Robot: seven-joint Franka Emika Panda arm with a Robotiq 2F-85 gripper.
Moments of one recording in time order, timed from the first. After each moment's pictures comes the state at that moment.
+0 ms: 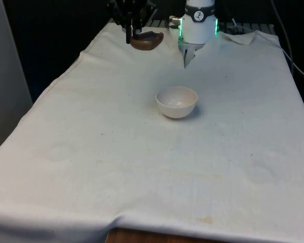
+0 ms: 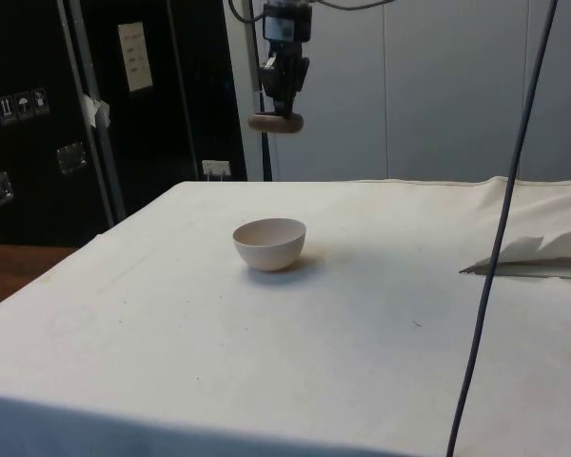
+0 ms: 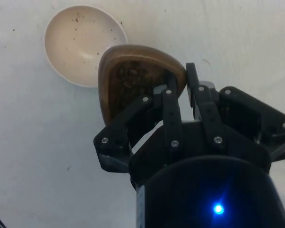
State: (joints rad) arm 0.00 0.04 -0.29 -2.23 0.05 2.44 -0.17
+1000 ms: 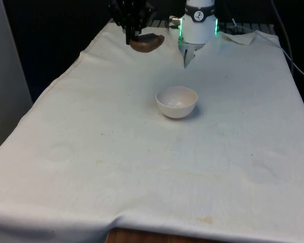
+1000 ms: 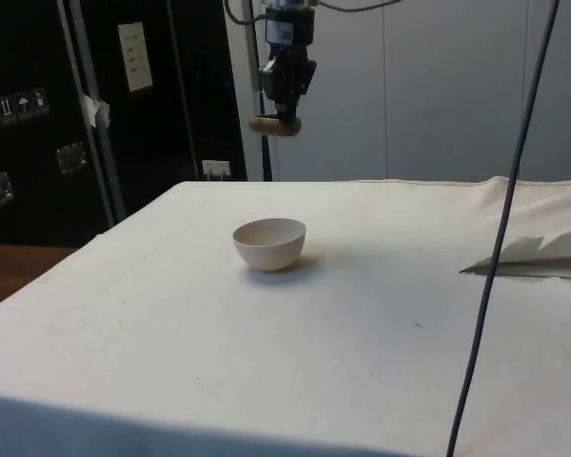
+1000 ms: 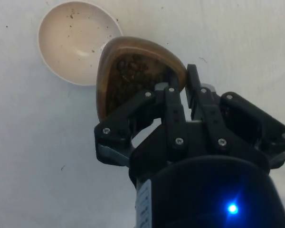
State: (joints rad) arm 0.00 0.04 -0.29 -2.25 0.03 2.45 -0.02
